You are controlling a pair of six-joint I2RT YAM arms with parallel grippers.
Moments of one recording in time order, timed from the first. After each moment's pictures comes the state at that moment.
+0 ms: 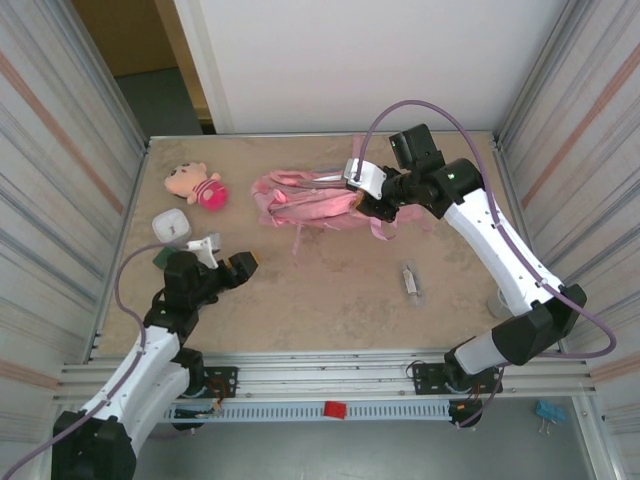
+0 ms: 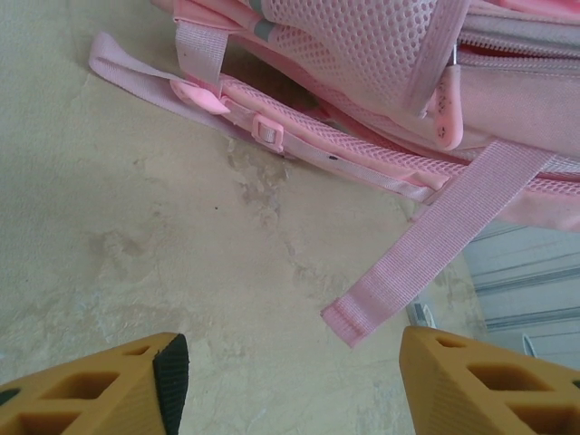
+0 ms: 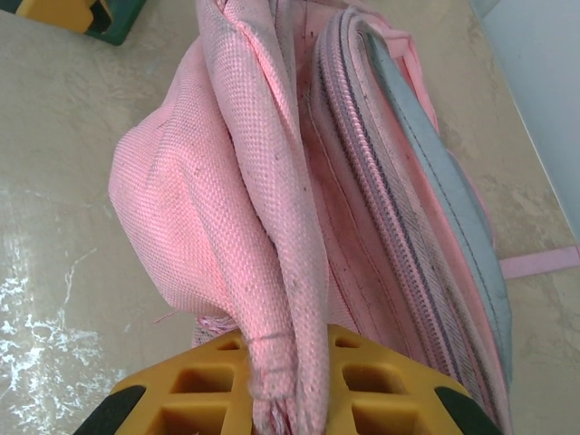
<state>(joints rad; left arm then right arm) -0.21 0.71 0.26 0.05 0.45 -0.71 0.50 1.47 1.63 -1.01 -0.34 -0.74</state>
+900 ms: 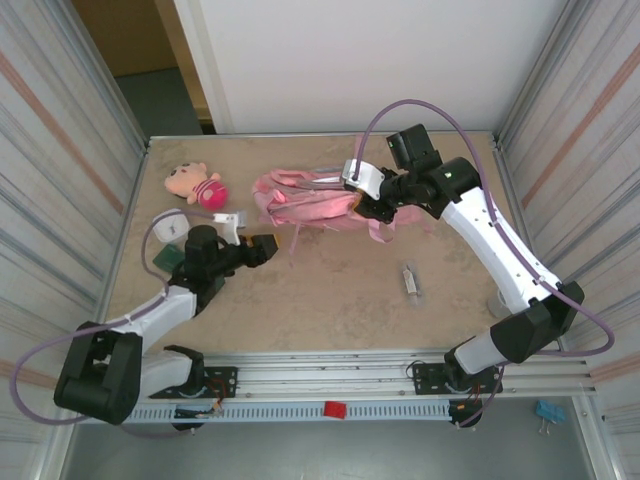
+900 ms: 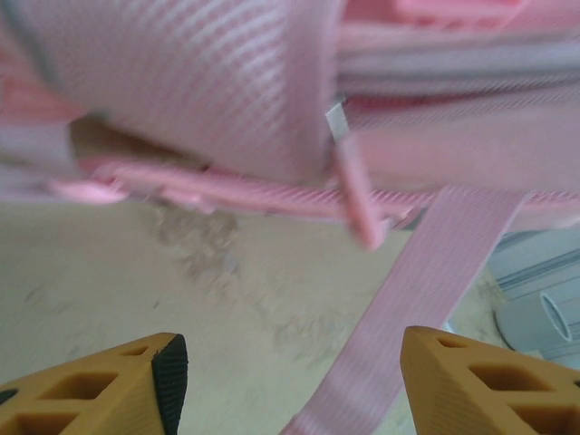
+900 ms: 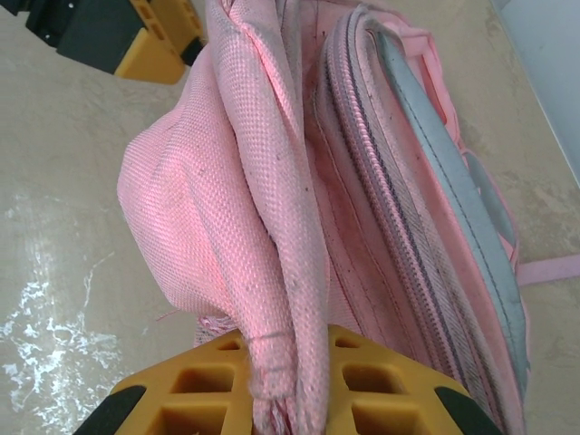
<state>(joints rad) -0.30 1.18 0.42 0.43 0.52 -0.53 0.52 1.48 1.64 -1.03 -0.36 -0.71</state>
